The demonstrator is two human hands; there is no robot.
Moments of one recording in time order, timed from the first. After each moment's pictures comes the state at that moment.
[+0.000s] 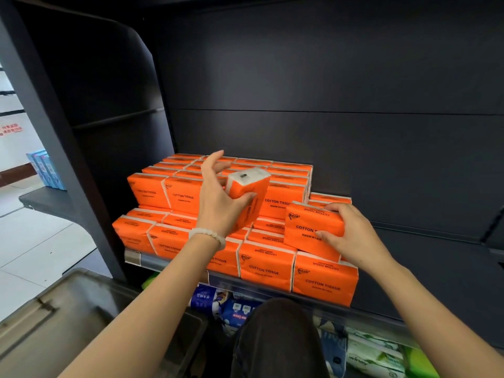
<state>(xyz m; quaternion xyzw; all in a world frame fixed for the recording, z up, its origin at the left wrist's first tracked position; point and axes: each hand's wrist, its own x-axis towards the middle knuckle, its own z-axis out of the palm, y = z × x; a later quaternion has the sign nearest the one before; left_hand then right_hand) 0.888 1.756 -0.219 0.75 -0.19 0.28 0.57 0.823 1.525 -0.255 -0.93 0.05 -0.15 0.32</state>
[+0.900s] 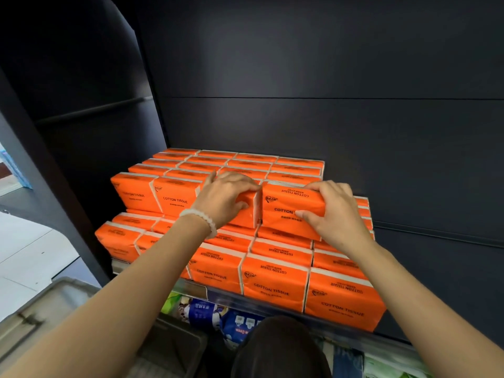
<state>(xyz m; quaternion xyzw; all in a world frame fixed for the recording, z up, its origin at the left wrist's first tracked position) 0.983 1.769 -0.231 0.92 -0.33 0.18 0.12 0.899 1.554 -0.249 -0.93 -0.01 -0.25 0.27</state>
